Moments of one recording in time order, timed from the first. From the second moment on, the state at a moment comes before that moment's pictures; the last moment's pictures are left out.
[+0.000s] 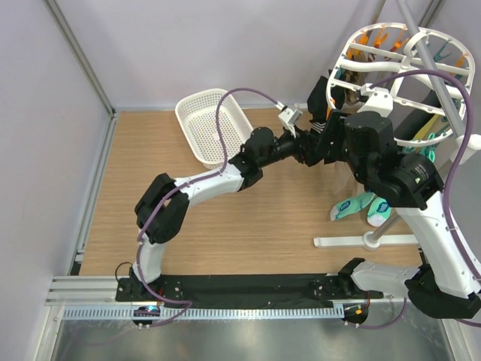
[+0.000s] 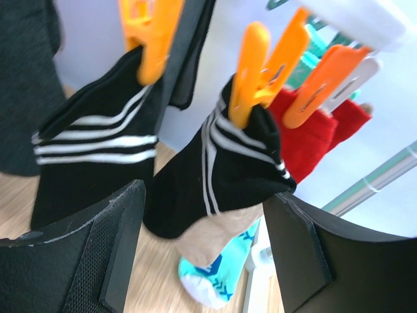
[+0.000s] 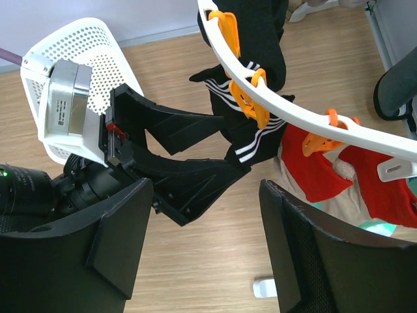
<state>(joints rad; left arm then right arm) -0.88 2.01 1.54 0.60 0.32 -0.50 0.65 1.15 1.73 -1.06 0.63 0.49</state>
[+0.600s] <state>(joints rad) -0.93 2.04 1.55 0.63 0.19 -0.39 0.65 1.13 1.71 -1.06 0.63 0.50</state>
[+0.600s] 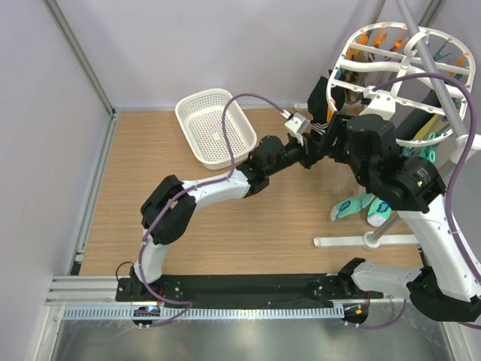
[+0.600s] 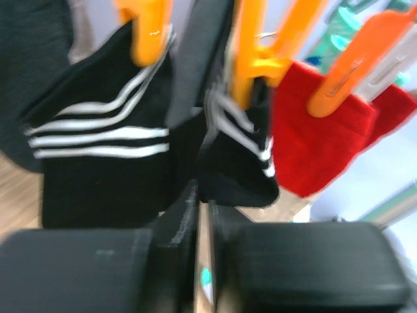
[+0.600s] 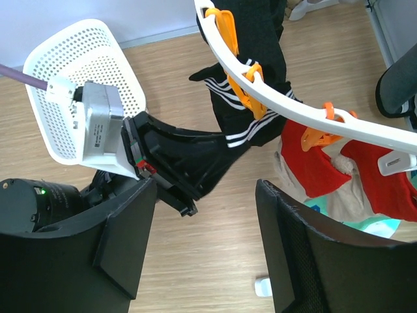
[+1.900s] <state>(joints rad) -1.07 1.84 1.33 0.67 -0.22 -0.25 0.57 1.34 1.69 -0.95 0.87 0.59</state>
